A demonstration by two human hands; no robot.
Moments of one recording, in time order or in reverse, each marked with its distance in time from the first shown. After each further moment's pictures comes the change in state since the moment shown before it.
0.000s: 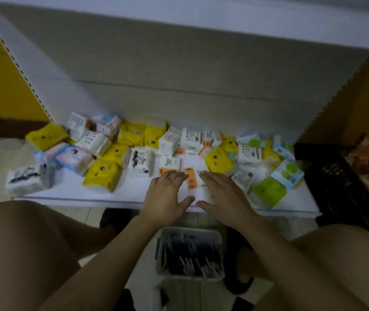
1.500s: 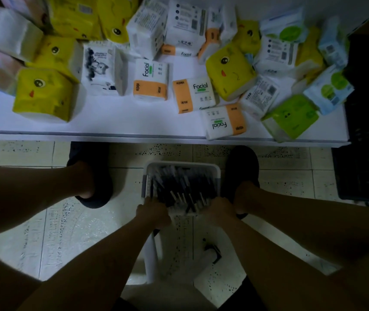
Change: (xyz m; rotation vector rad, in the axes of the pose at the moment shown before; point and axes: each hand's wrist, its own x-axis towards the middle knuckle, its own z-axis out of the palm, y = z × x) left_hand -0.110 -0.054 0.218 0.079 -1.199 -0.501; right_hand -0.082 0.046 0.216 0.413 -0.874 0.910
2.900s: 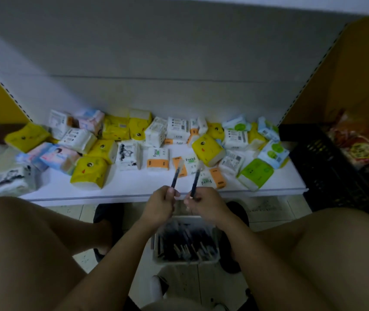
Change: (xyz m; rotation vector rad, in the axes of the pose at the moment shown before) left_hand -0.165 0.032 -0.122 -1.008 0.713 0.502; right_hand -0.158 -0.072 -0.084 0.416 0.432 -0.729
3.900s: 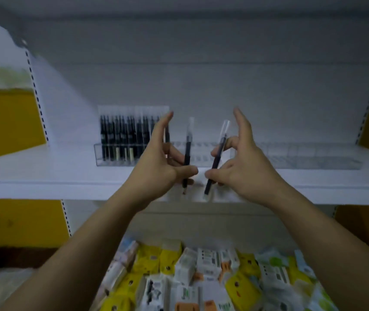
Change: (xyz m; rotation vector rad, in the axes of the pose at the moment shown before) left_hand -0.016 0.364 -0.187 0.029 0.183 0.836; right_hand -0.027 -0.344 -0.194 -0.043 0.404 -0.816
